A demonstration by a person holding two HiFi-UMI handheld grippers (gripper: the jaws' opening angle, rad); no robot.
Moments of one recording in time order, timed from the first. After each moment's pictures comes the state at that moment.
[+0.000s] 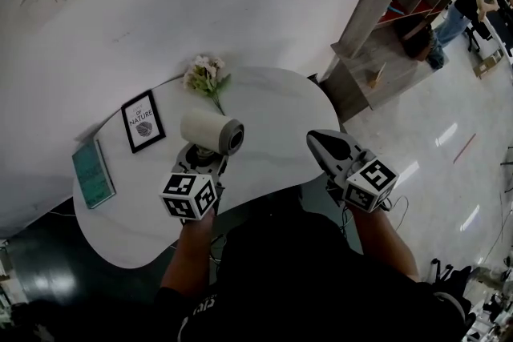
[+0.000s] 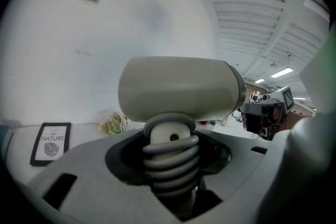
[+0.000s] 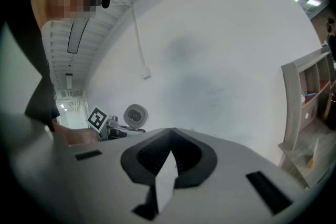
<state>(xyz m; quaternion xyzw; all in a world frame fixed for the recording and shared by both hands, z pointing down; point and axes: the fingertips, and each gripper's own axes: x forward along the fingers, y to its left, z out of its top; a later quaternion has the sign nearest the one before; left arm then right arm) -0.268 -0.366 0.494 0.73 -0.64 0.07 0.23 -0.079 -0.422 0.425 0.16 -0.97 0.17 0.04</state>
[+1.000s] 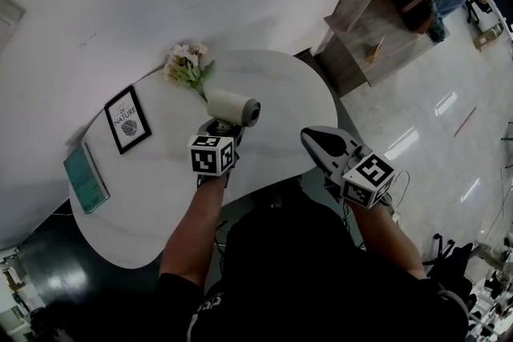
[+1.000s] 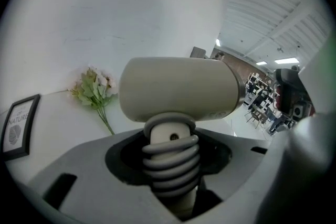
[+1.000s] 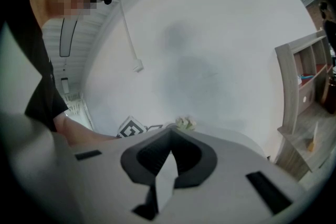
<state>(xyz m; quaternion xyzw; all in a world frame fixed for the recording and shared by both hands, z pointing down) -0.232 -0.443 0.645 0.72 -0.58 0.18 0.34 -0.067 -0.440 0.482 0.16 -0.96 0.20 0.09</state>
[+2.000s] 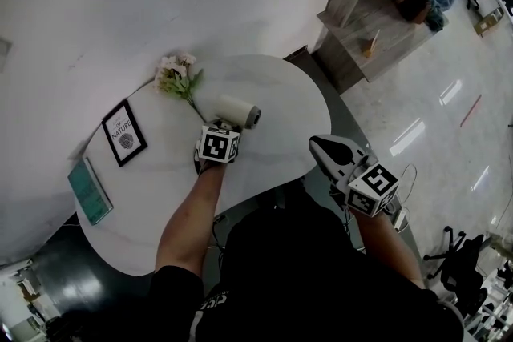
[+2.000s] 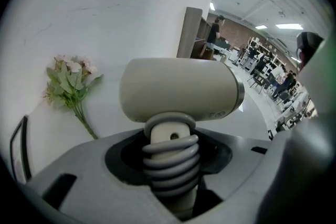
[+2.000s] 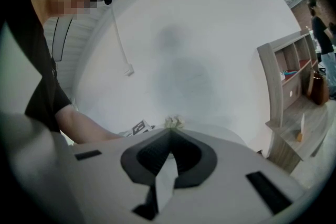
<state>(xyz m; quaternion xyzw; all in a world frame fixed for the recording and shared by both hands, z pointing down) -0.219 -0.466 0.726 0.70 -0.52 0.35 0.35 -0.016 -0.455 0.497 0.21 -0.95 0.24 0.08</state>
